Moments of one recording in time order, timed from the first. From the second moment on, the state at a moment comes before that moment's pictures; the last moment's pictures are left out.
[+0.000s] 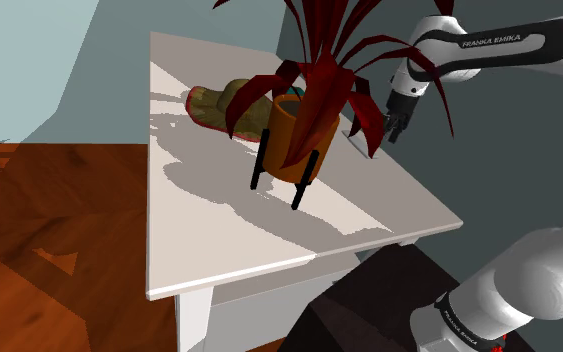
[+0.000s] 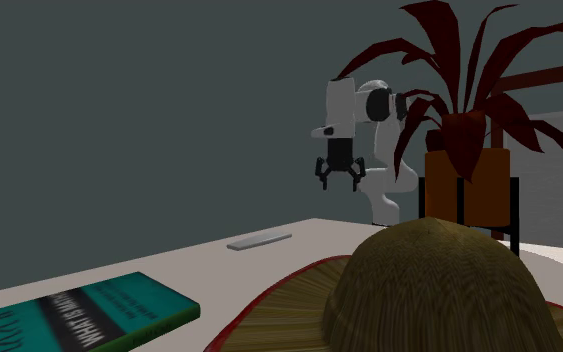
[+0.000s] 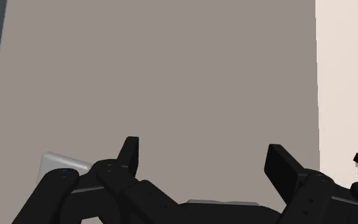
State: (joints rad) arm -0.13 -0.25 -0.12 -2.23 -0.09 1.90 -0.17
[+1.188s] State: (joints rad) arm -0.26 0.39 -0.22 -1.68 0.07 2.04 -0.25
